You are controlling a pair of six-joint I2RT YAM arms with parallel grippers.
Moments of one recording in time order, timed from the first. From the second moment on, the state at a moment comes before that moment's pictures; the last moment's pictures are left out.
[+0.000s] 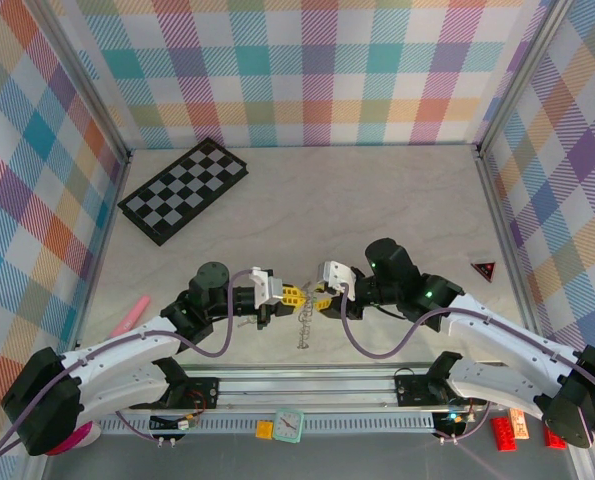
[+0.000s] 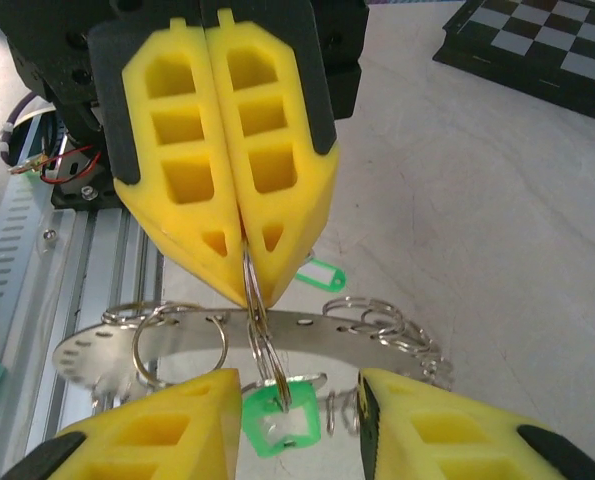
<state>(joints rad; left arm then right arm) -0.78 0.97 0.40 0.42 0.68 0.18 0.83 0.98 0.73 -0.35 -0.52 -0.40</state>
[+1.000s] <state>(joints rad) -0.78 0.98 0.51 0.17 0.64 0.27 0.83 1.10 0.85 -0.47 -0.58 -0.44</state>
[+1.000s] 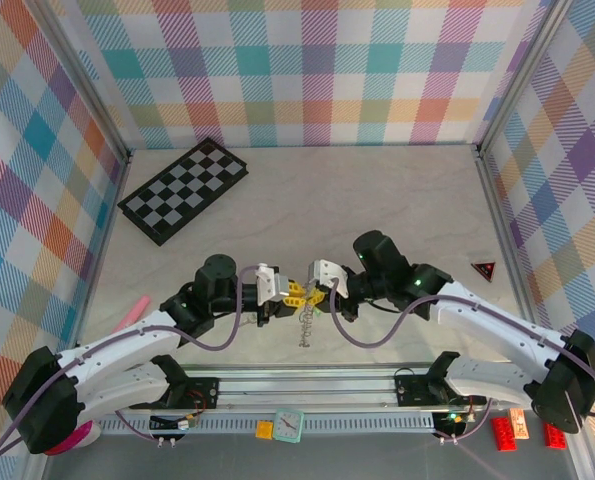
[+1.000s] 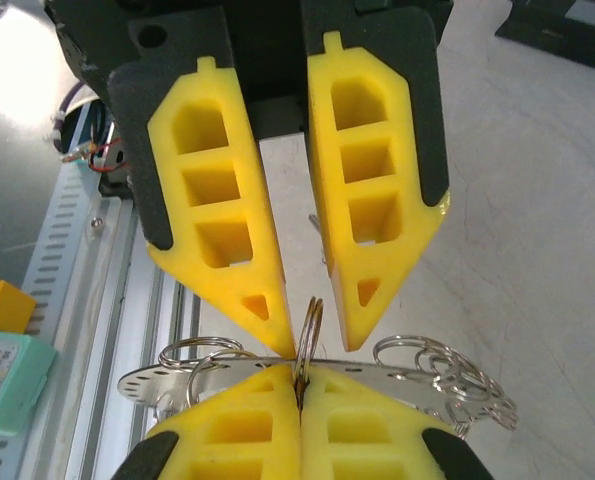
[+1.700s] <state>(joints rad) -0.78 1.01 0.57 0.02 0.64 0.34 0.83 1.10 0.87 -0.51 -0.55 -0.44</state>
